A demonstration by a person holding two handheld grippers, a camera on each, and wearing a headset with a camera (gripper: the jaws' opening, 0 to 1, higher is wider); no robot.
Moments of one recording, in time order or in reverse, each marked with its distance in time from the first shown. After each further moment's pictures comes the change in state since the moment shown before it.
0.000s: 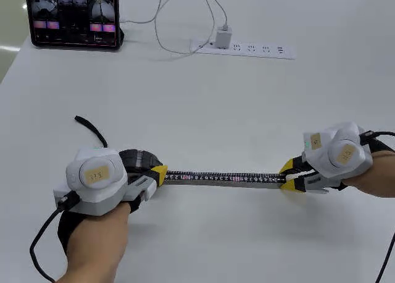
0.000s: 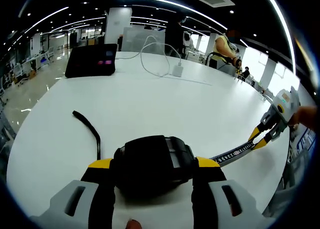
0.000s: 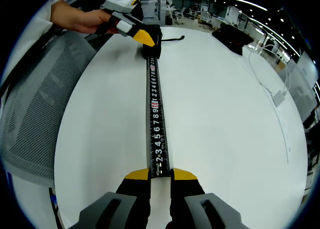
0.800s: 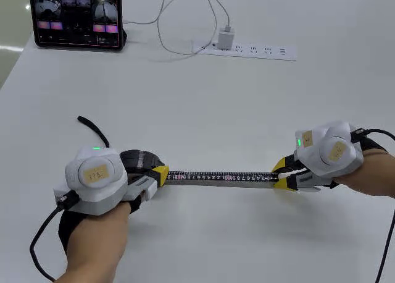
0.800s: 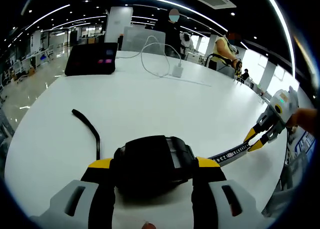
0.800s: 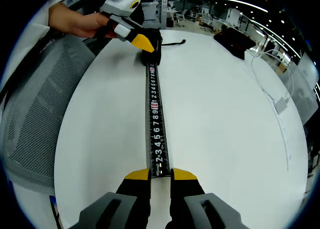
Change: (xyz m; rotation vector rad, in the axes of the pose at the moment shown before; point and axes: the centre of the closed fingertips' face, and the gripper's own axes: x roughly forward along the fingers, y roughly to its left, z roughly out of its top) left arm 0.000 0.001 0.000 -0.021 0.000 -0.015; right arm 0.009 -0.003 0.022 -0.009 -0.023 0.008
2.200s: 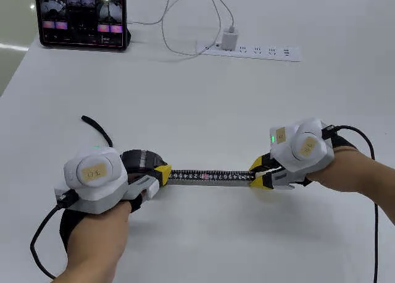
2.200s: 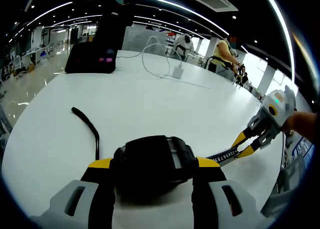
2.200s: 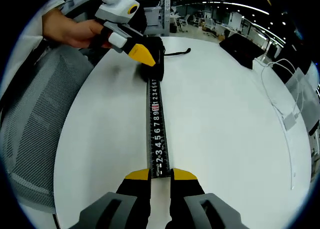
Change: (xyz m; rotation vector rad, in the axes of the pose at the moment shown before) left arm -0.001 0.000 0.000 -0.031 -0.005 -0.020; right arm 0.028 0.000 0.048 -0.010 -0.055 0.034
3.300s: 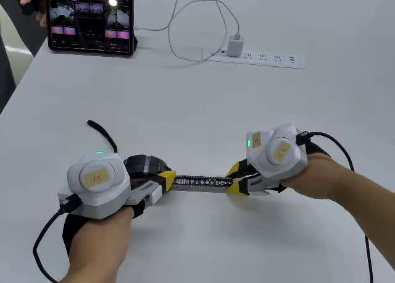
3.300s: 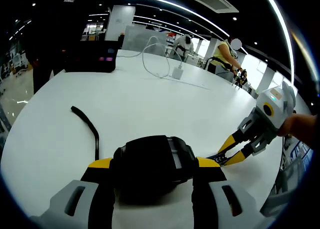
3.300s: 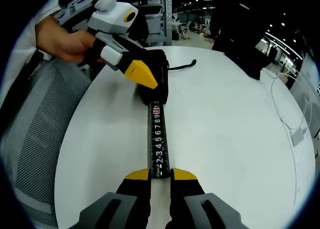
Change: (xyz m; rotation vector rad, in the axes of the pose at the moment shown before) left arm 0.000 0.000 0.000 -0.013 0.000 -0.012; right arm 0.027 0.004 0.048 0.004 -0.076 0.032
